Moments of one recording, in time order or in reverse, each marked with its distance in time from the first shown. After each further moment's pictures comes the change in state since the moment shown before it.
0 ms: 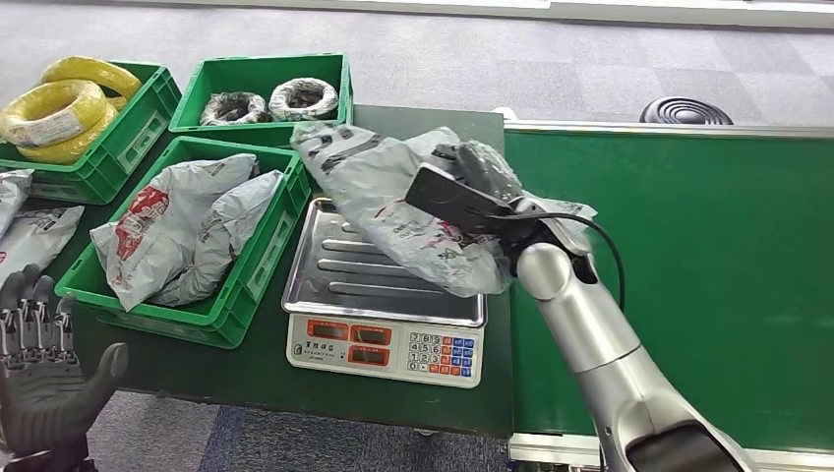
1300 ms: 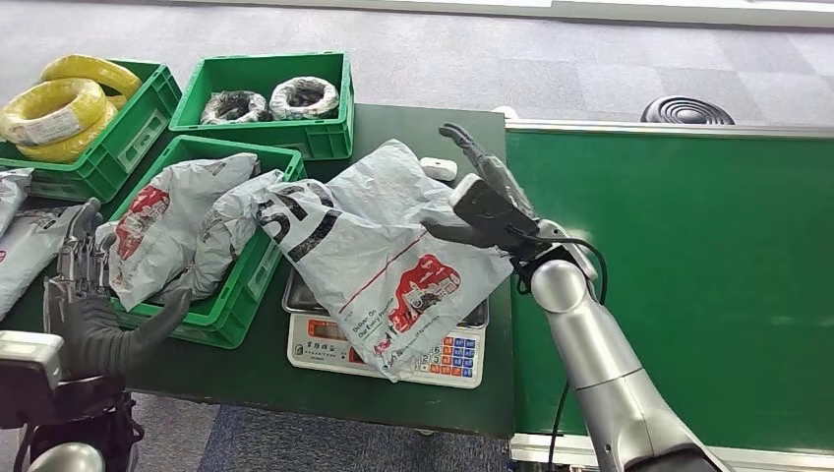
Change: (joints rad) left arm -0.217 0.105 -0.165 0.079 -0.358 0.137 0.114; right arm 0.145 -0.006 -0.147 -0.044 -0.197 -0.077 -0.232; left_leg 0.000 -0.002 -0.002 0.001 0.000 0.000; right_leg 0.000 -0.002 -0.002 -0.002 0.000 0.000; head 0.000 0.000
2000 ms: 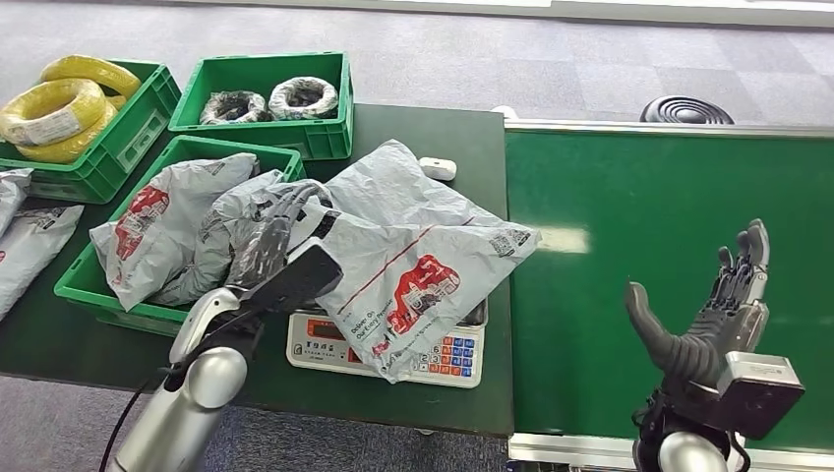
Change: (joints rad) left arm -0.417 0.150 -0.492 0.497 -0.394 -0.016 0.387; right arm 0.681 -0.070 -0.335 -0.642 -0.276 -0.491 -0.182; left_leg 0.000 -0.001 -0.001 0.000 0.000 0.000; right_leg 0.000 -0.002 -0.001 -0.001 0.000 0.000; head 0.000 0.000
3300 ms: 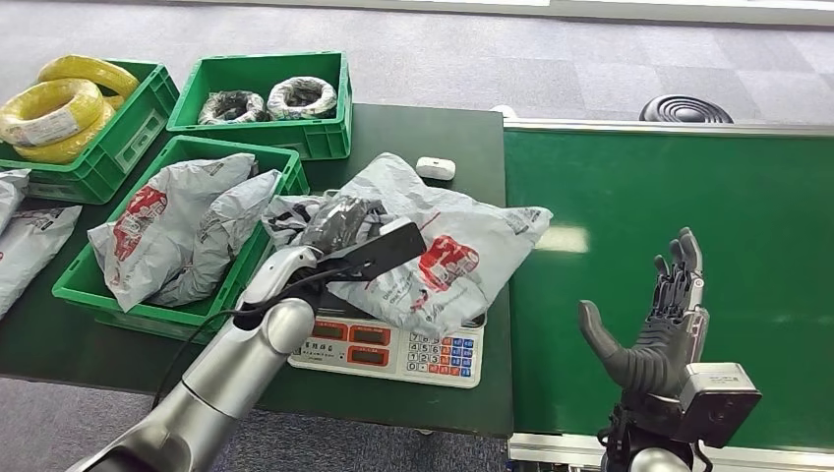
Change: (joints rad) left arm -0.266 -0.096 -0.140 0.317 -0.064 -0.046 0.065; right arm 0.037 0.019 0.133 -0.027 -0.028 0.032 0.035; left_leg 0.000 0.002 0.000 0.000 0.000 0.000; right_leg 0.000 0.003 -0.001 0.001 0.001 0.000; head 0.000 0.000
